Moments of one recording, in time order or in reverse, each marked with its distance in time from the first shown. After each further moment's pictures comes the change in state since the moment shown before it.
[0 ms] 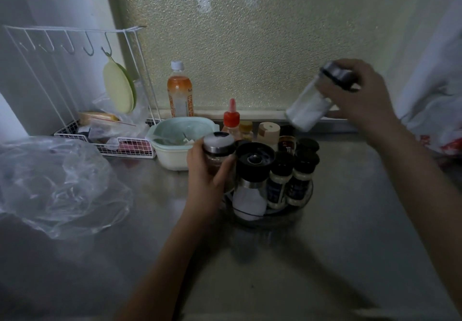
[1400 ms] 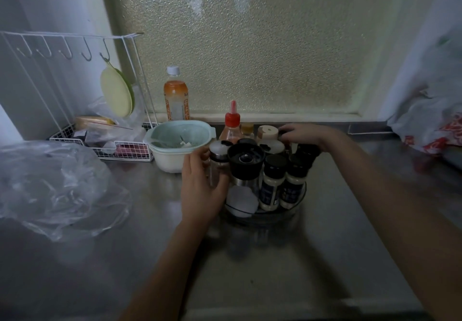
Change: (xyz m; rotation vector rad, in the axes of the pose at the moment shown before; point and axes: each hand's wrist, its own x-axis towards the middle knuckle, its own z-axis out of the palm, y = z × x) left_hand -0.009 -0.015 -0.003 0.310 0.072 0.166; right_hand 0.001 0.033 0.047 -0.446 -0.740 0.543
